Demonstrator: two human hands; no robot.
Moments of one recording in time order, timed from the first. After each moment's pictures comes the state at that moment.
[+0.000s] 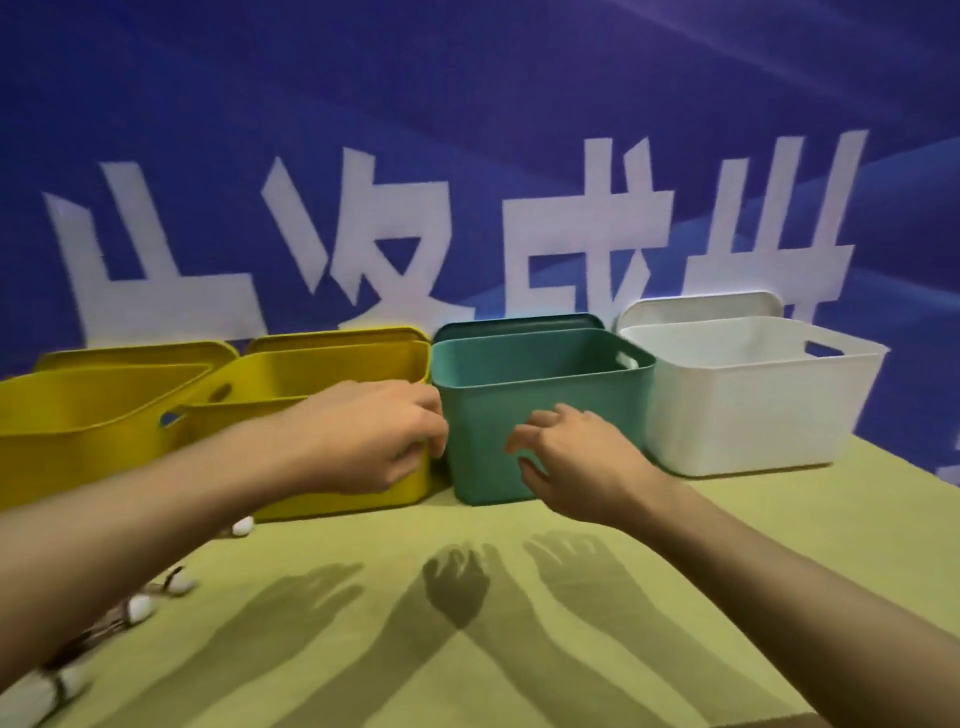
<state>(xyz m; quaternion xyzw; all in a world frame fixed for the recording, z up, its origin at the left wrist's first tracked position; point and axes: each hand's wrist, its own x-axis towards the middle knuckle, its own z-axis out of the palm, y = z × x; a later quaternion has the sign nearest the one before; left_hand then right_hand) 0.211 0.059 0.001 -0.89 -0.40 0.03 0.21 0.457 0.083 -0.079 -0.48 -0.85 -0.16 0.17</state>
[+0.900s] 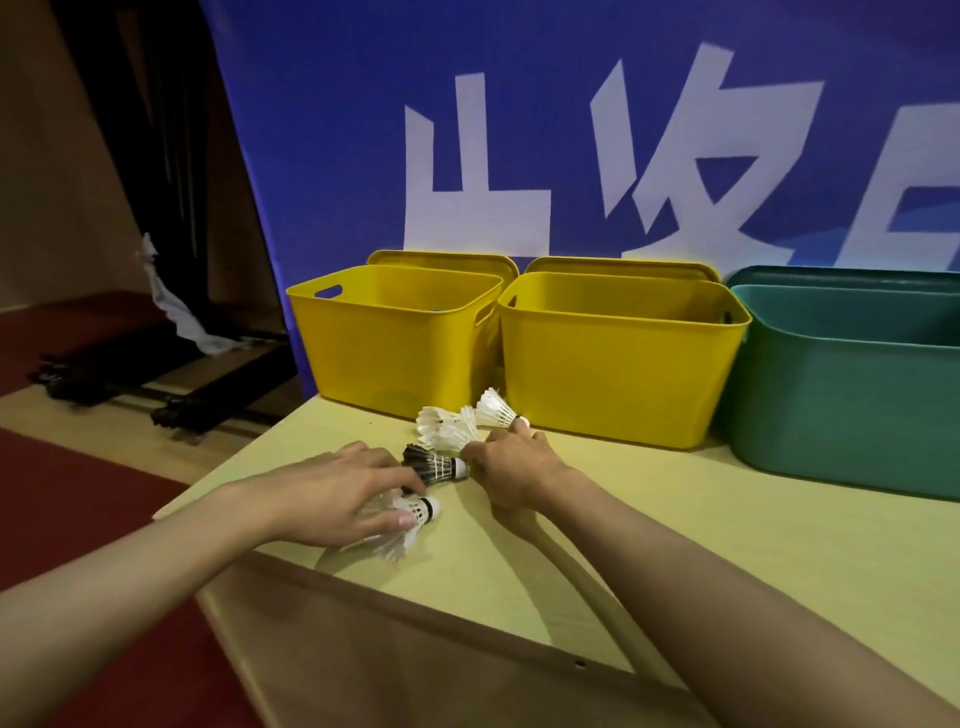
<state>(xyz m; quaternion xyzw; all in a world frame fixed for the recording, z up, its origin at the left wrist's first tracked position) -0.109 -0.054 -0.127 -0.77 -0.64 0.08 -0.05 0.081 0.106 -0.190 -0.38 -0.92 -0.02 0.04</state>
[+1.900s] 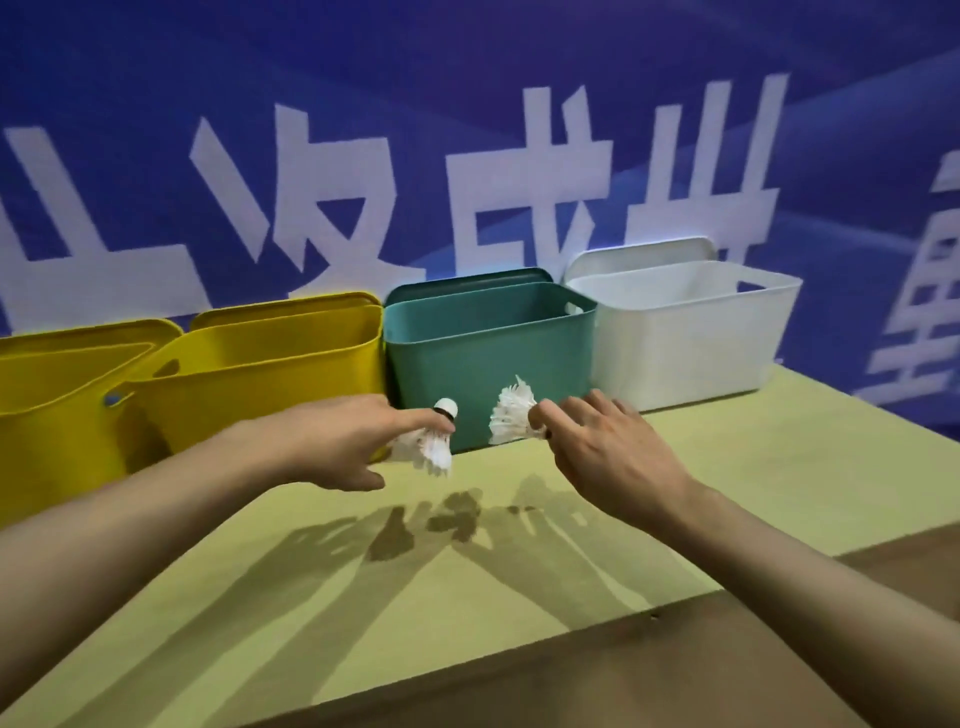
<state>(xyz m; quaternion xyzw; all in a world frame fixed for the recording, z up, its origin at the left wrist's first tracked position) 0.232 0.079 -0.056 -0.91 -0.40 0.08 0.09 0.525 0.020 -0.130 -0.55 -0.78 -0.21 0.19</state>
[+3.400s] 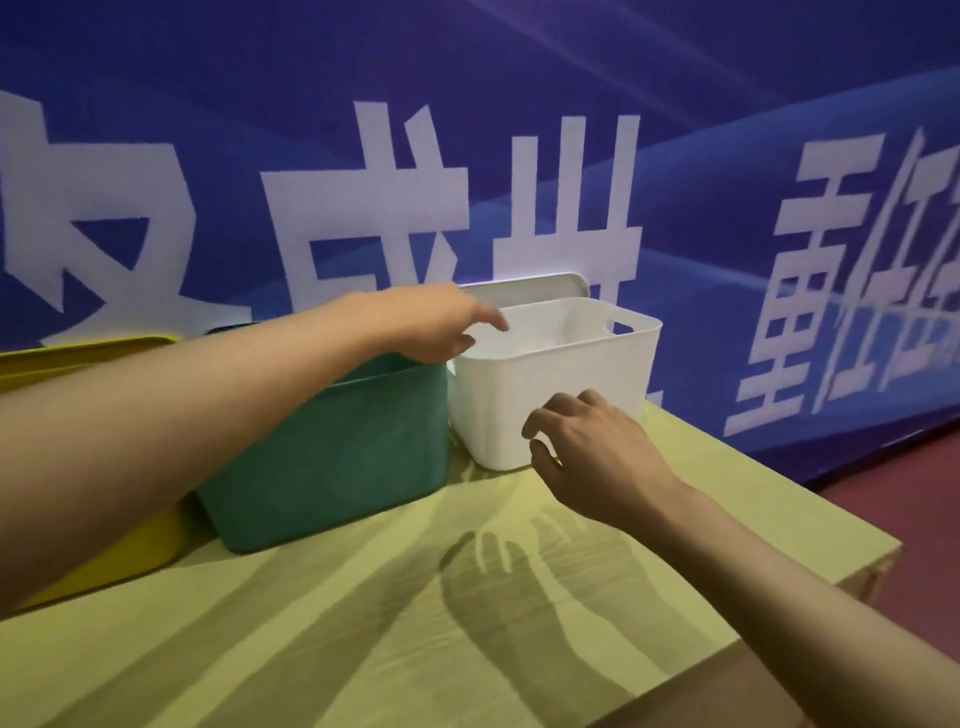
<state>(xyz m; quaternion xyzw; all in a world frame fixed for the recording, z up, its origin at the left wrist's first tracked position) 0.520 0.208 0.025 -0.94 -0.31 -0.01 0.16 0.683 0.065 -0.102 -0.65 -0.71 -0.18 0.18</state>
